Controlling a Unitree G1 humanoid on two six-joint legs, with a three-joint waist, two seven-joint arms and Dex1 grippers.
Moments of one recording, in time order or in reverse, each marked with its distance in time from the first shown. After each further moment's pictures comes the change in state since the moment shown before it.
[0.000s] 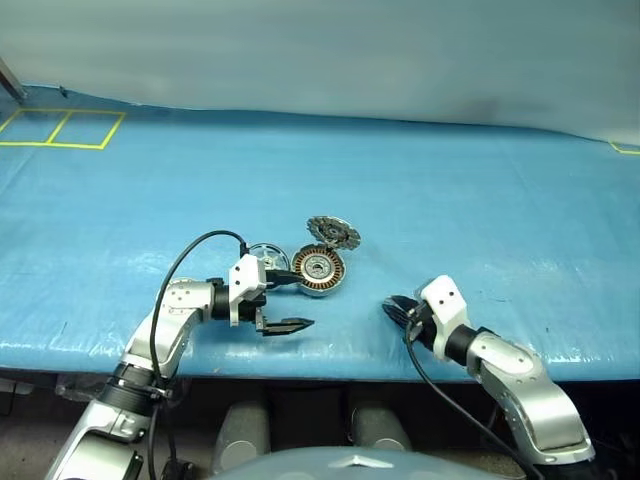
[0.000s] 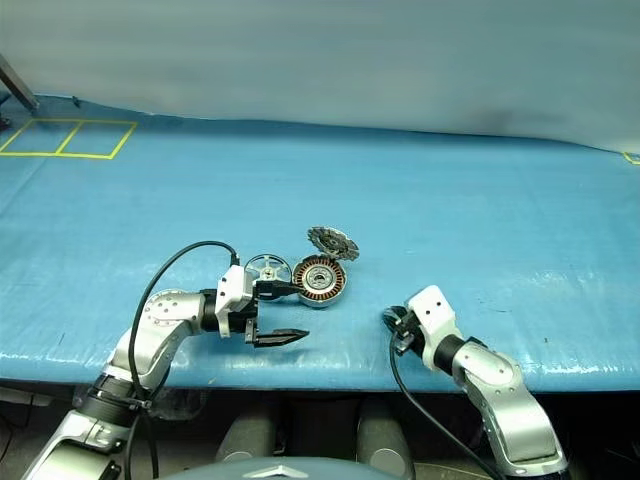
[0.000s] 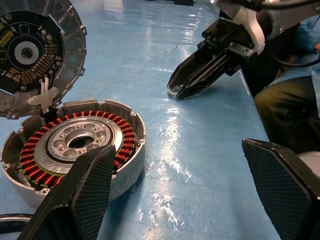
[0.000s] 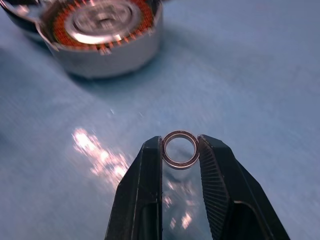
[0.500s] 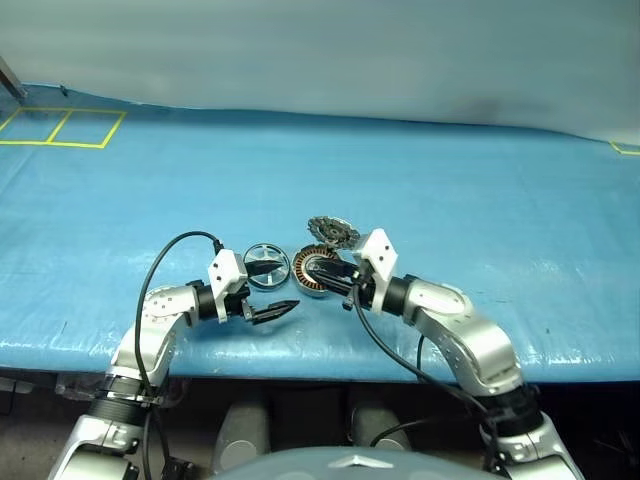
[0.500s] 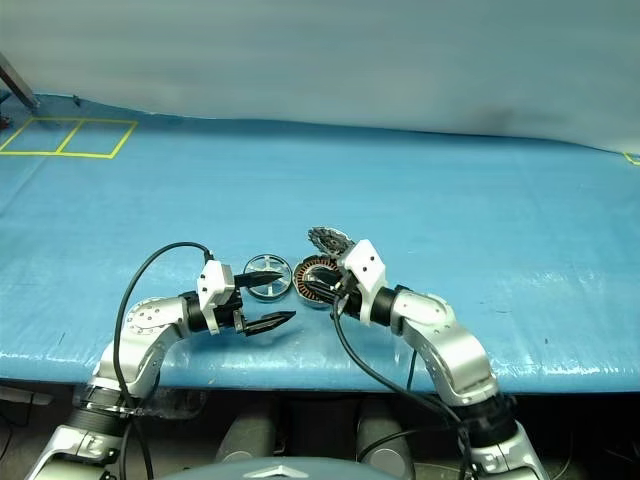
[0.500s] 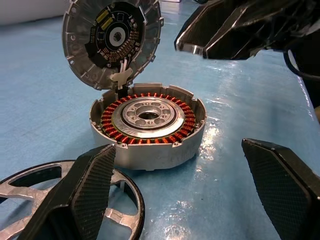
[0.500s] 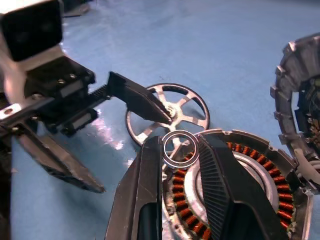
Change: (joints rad) left arm 0.072 -0.004 0.091 -0.015 -0.035 -0.007 0.098; right arm -0.385 0.070 0.230 0.231 0.024 -0.036 0.082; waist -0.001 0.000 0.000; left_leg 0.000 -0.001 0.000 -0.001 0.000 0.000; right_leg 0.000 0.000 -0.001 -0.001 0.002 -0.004
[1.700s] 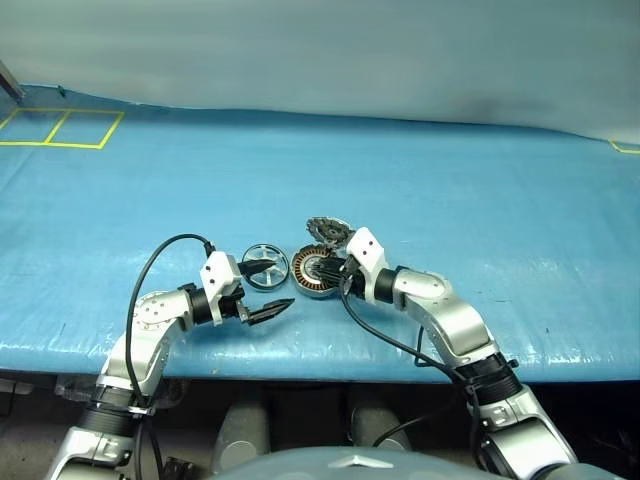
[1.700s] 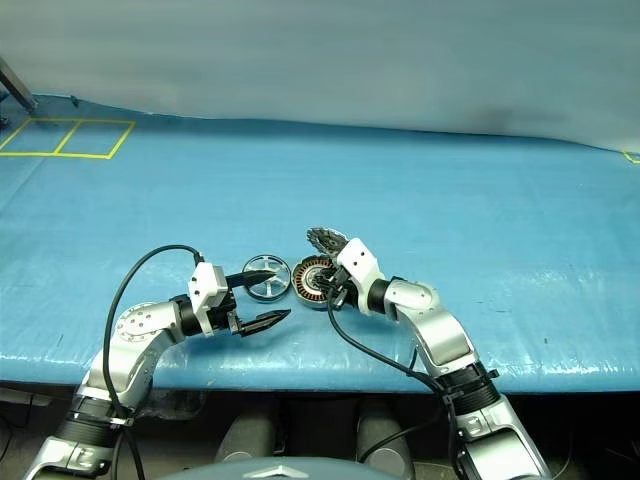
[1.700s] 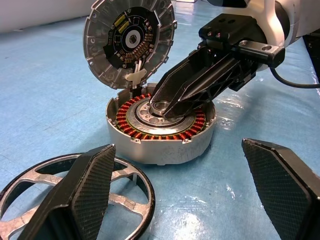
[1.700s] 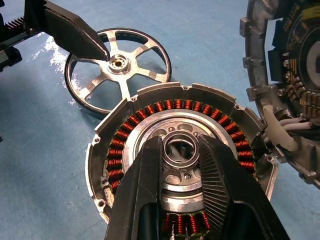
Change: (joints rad) left arm 0.045 0.020 0.022 -0.056 -0.005 0.008 0.054; right arm -0.076 0.000 0.038 0.185 -0.131 -0.058 0.016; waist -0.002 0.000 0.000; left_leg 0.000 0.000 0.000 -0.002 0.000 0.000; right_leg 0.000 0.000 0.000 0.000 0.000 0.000
